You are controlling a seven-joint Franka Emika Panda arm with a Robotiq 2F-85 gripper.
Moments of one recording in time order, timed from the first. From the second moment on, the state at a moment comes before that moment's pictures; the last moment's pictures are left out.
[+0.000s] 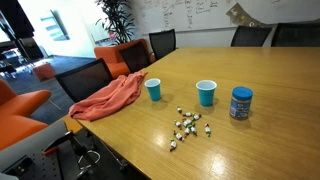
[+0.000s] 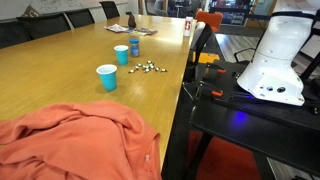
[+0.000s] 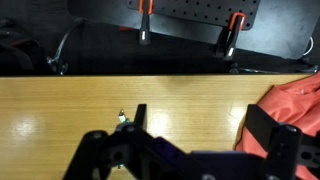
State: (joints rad) arm 0.00 -0.96 -0.06 -2.79 -0.08 1.80 -0.19
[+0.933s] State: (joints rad) arm 0.01 -0.81 -0.03 -2.79 -0.04 2.09 -0.09
